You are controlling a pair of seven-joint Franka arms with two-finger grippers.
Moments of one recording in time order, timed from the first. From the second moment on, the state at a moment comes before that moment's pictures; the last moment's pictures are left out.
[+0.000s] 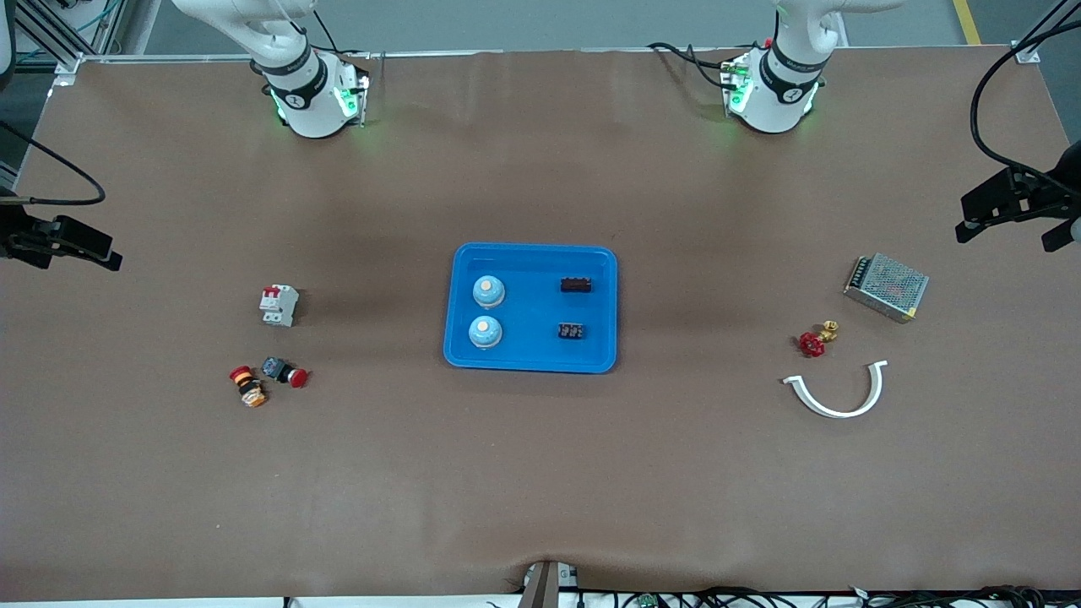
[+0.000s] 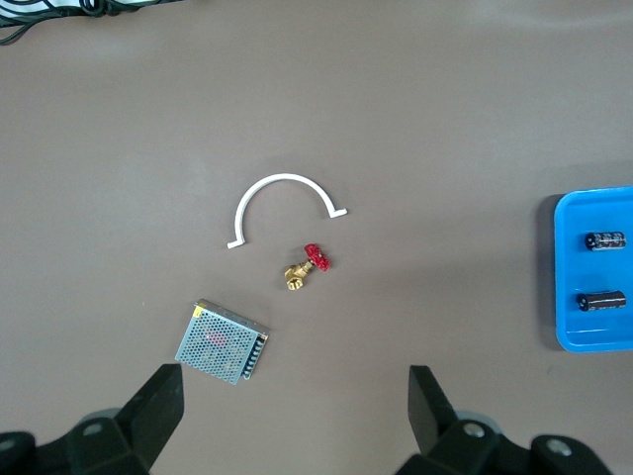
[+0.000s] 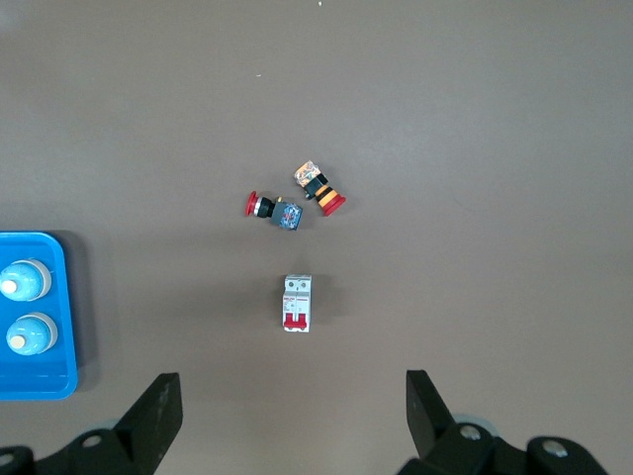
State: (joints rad) left arm -0.04 0.09 0.02 -1.38 -0.01 1.54 0.11; right arm -0.01 0.08 -0.09 -1.54 0.04 1.60 -0.05
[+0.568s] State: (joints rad) left arm -0.04 0.09 0.02 -1.38 -0.01 1.54 0.11; right arm -0.01 0.08 -0.09 -1.54 0.04 1.60 -0.05
